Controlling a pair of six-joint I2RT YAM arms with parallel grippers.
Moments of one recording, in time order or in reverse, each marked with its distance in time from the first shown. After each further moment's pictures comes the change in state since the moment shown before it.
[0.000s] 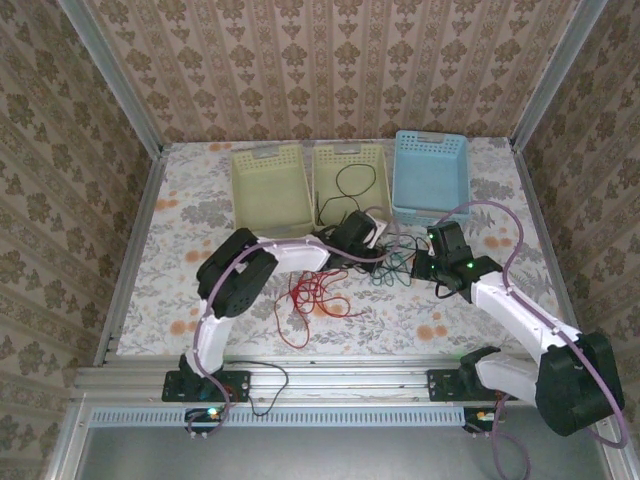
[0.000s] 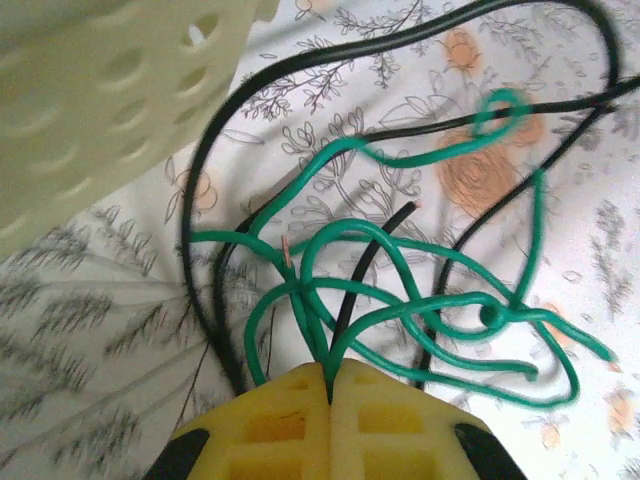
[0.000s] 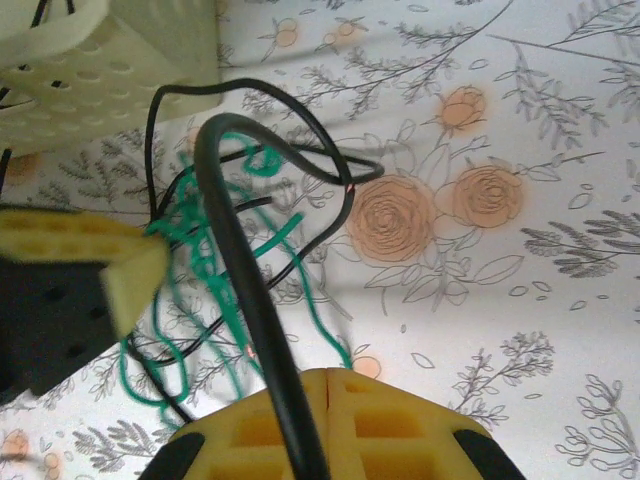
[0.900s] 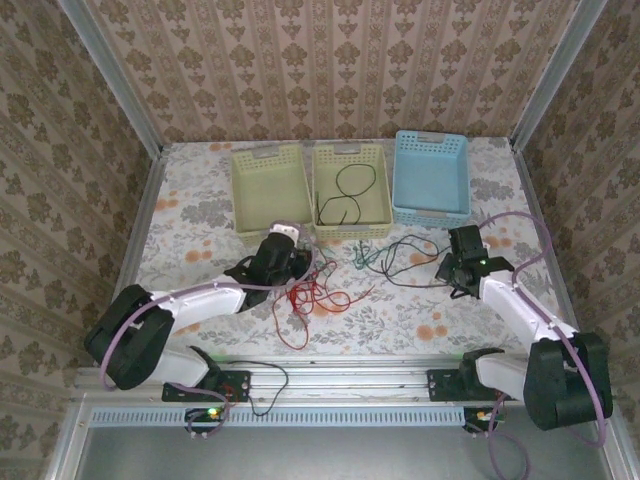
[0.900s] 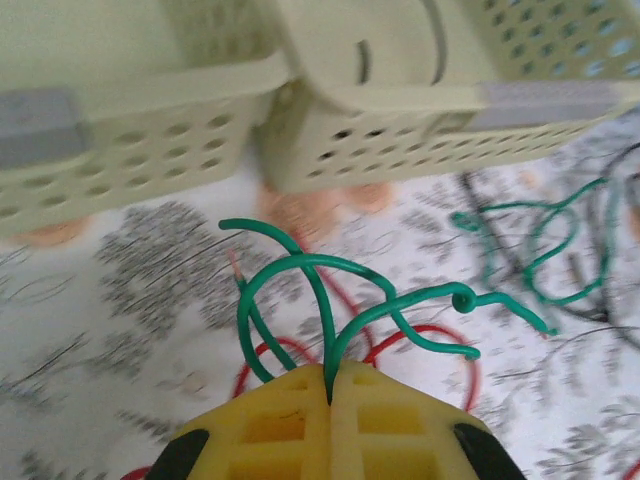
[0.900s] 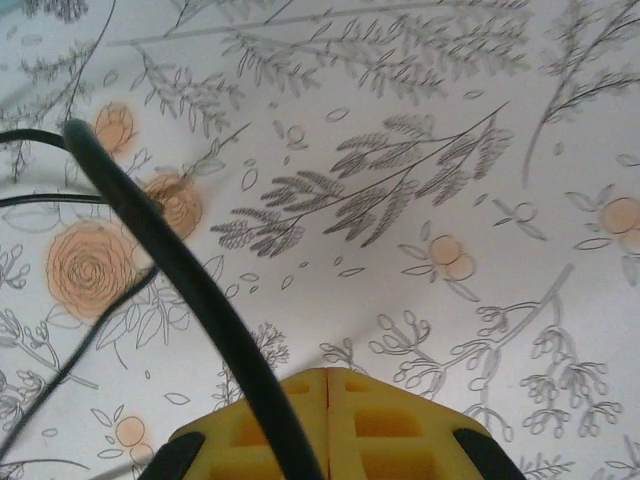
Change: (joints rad) left arm 0.151 -0.636 -0.623 0.088 -0.304 -0.147; right arm -0.196 0.003 -0.035 -0.120 0.150 0.154
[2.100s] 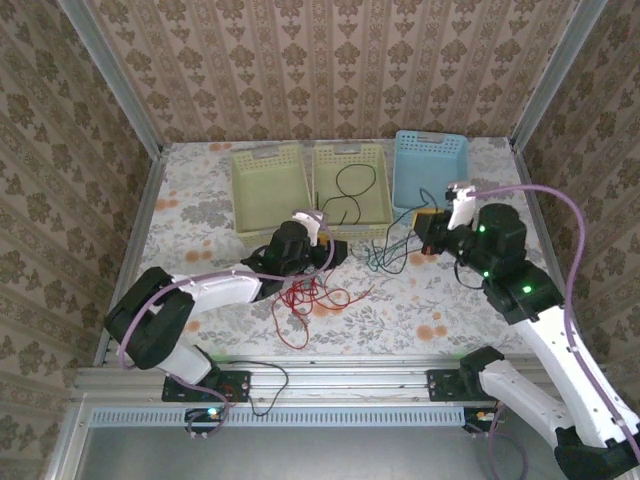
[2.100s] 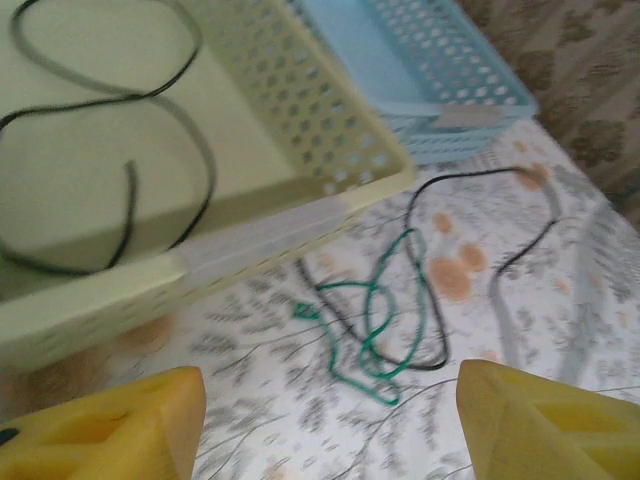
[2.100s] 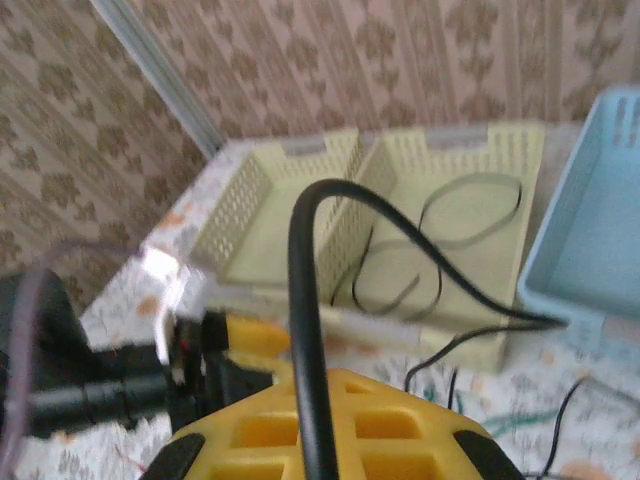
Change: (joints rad) left arm -0.032 0.142 0.112 0.219 0.166 0.042; right arm 0.245 -0.338 0.389 0.120 -0.389 -0.338
